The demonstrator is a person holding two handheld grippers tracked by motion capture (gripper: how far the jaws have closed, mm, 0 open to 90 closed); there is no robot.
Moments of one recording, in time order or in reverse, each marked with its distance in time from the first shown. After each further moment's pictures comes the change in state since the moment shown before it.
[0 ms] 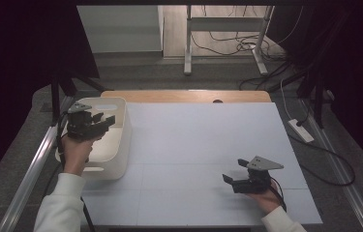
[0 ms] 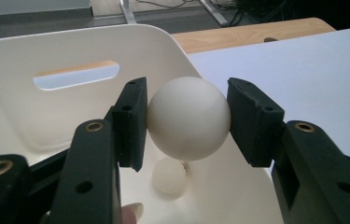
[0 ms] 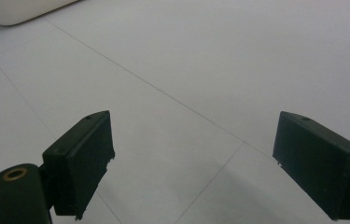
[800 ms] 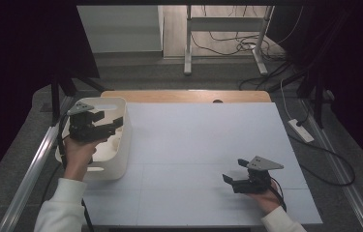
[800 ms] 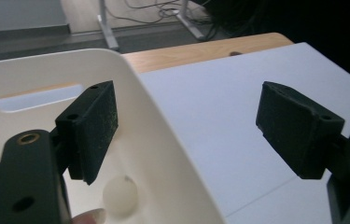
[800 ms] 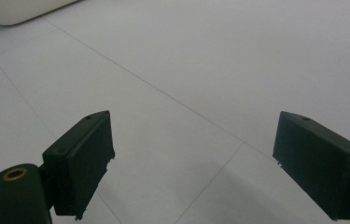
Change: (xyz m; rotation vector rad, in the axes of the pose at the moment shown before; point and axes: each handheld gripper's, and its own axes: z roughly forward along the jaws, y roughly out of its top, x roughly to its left) left arm -0.029 0.005 -0.016 -0.057 -0.108 0.034; right arm 0.000 0.000 0.000 -0.003 0.000 -0.003
